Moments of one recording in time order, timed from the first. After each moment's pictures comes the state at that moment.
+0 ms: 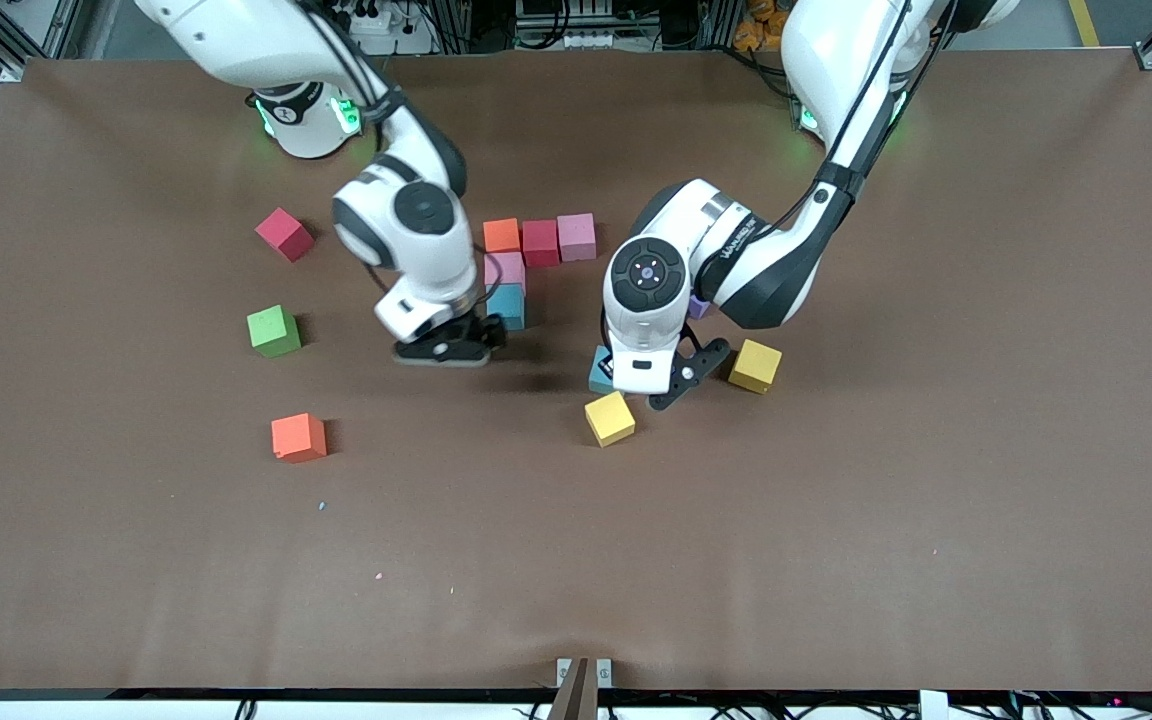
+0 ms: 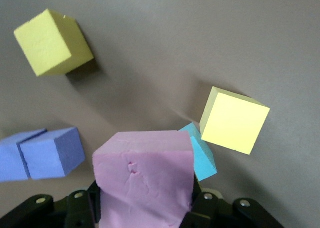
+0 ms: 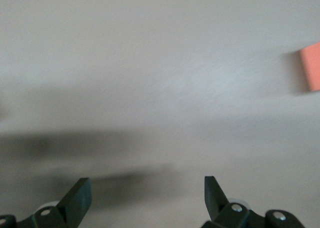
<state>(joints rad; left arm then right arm) -0.61 0.66 -0.11 -1.36 0.01 1.88 -1.46 0.21 0.40 0.35 -2.02 -0.43 2.42 0.89</state>
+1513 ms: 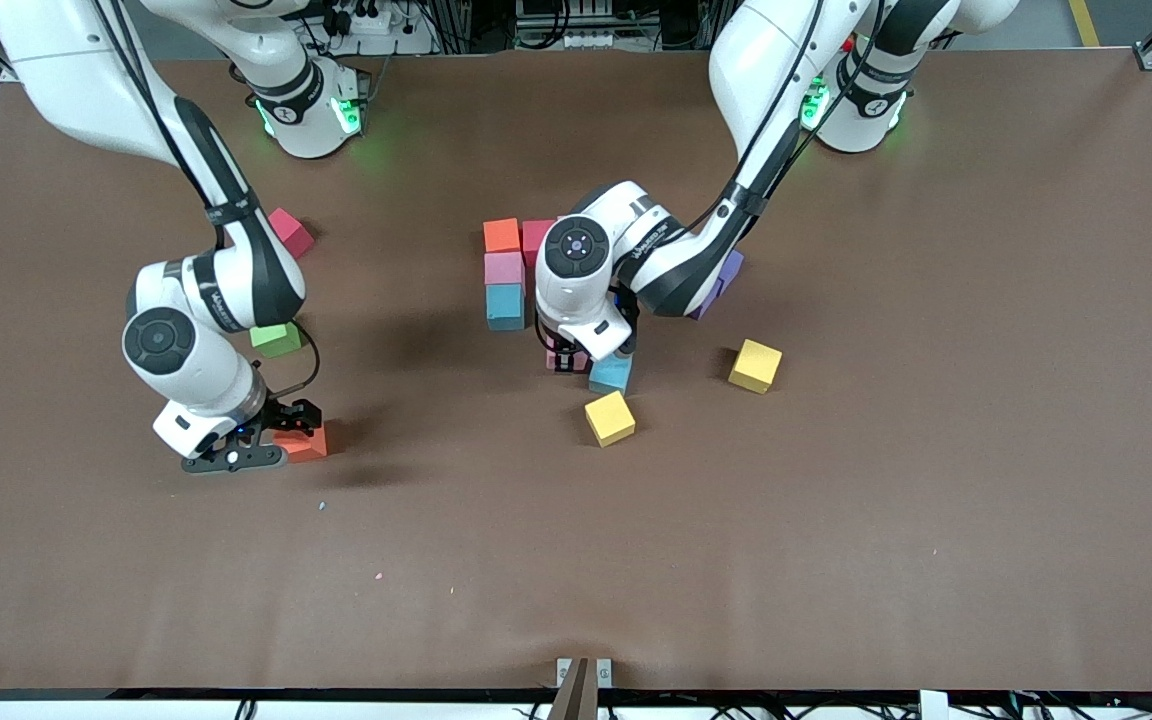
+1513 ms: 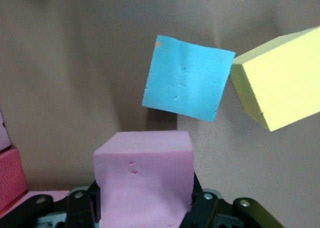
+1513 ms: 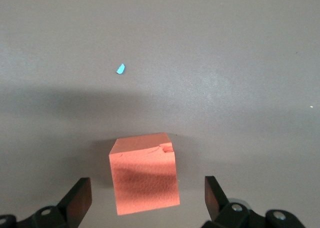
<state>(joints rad) -0.75 0.78 -0.11 -1.39 -0.04 2.19 -2.37 0.06 0.49 0.07 -1.88 -0.19 2.41 0.14</state>
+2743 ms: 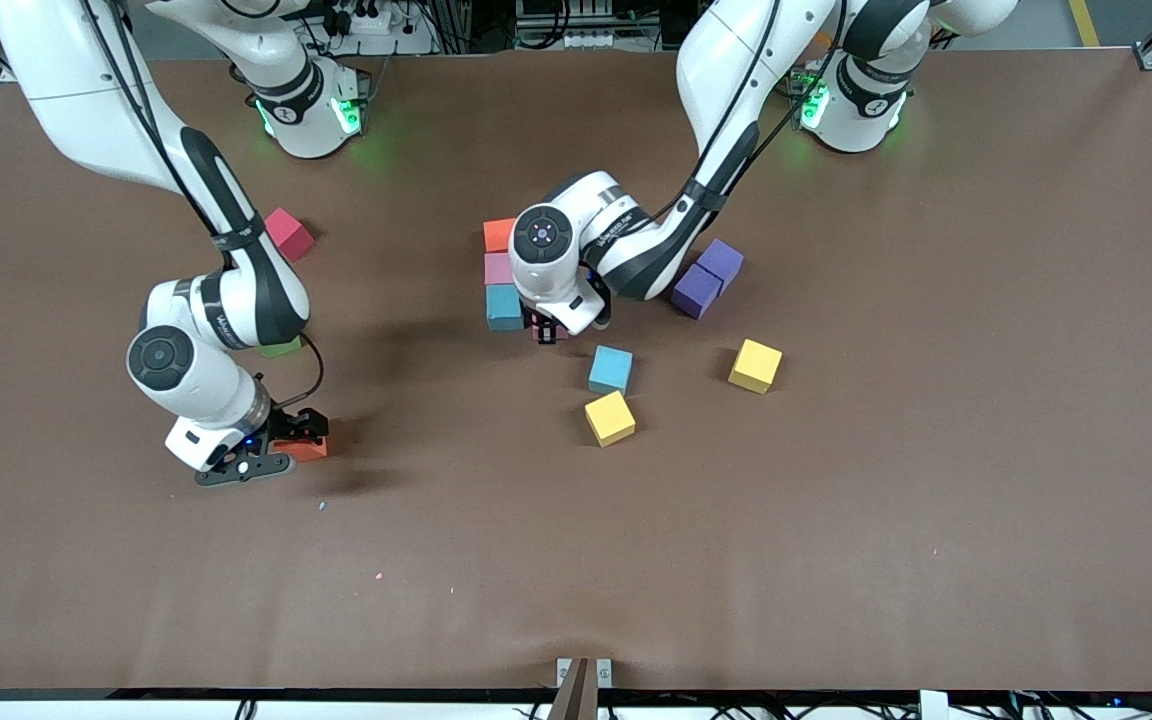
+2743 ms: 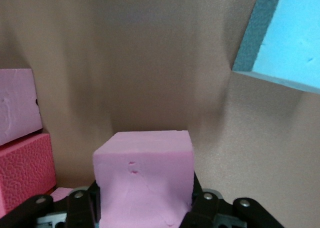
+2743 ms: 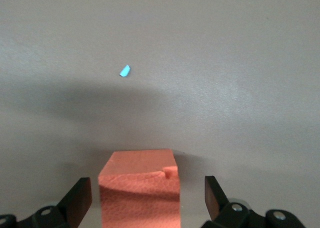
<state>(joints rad) -0.84 0.83 -0.12 -1.40 -0.08 2.20 -2.46 0.06 0.55 0.05 -1.88 -0.12 2.50 -0.01</state>
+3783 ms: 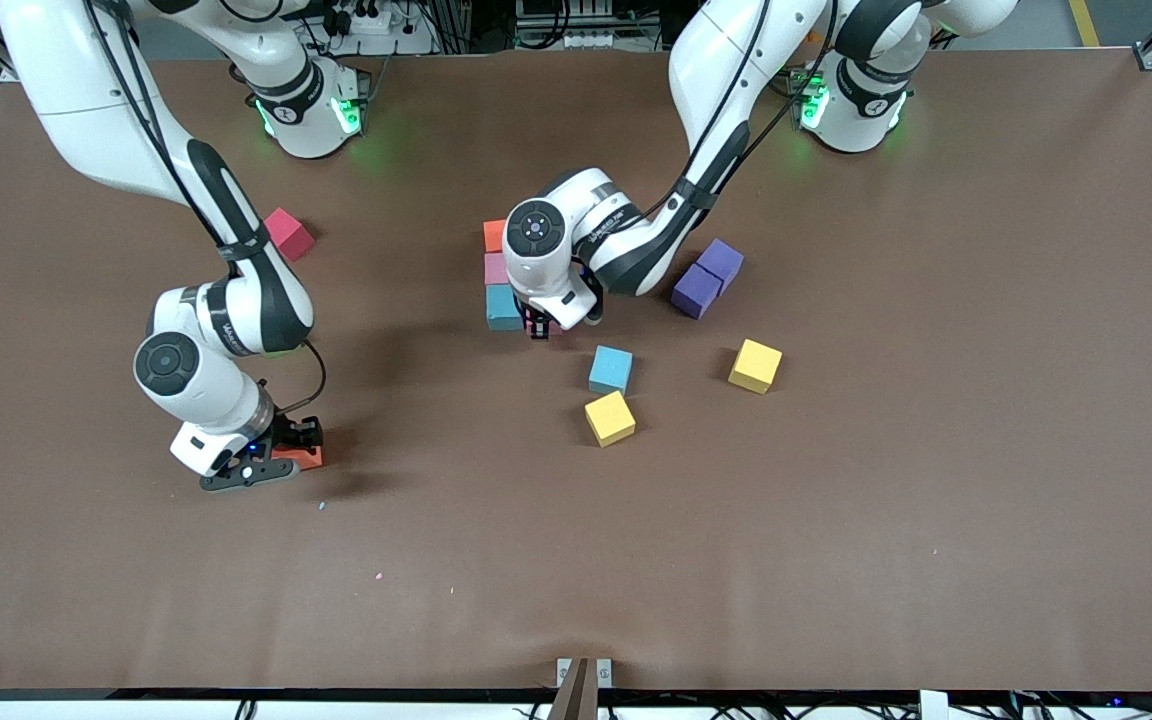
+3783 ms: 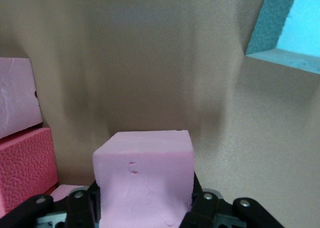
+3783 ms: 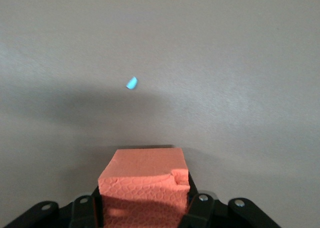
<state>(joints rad) -0.85 0.85 -0.12 -1.40 -0.08 2.23 -2.46 0.08 0.58 0.04 -1.85 -0.09 2.53 -0.02</state>
